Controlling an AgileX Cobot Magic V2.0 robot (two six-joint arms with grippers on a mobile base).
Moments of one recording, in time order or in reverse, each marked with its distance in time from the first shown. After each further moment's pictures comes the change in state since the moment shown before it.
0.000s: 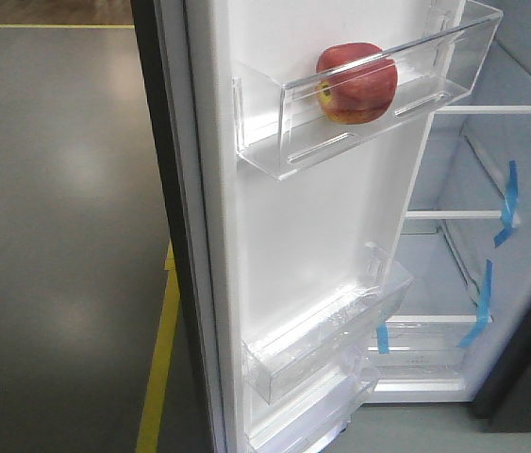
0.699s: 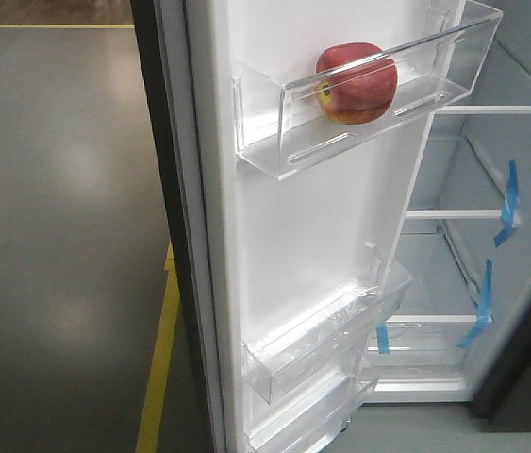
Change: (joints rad) left arm 0.000 0.367 -0.362 -0.090 0.220 -0.044; right arm 0.000 0.000 0.000 0.003 0.008 0.001
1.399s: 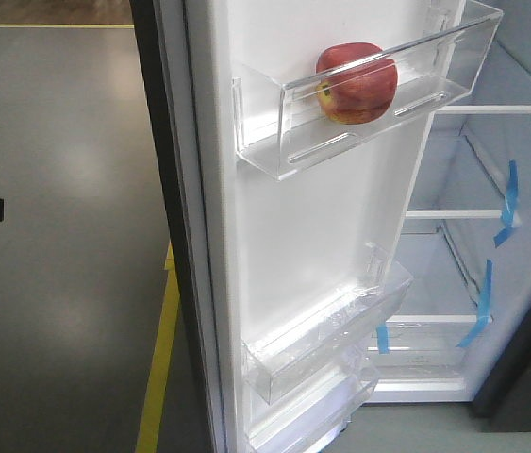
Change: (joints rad) left arm 0.000 0.933 -0.712 -0.128 0.519 0.201; right arm 0.000 0.000 0.000 0.000 0.000 0.000
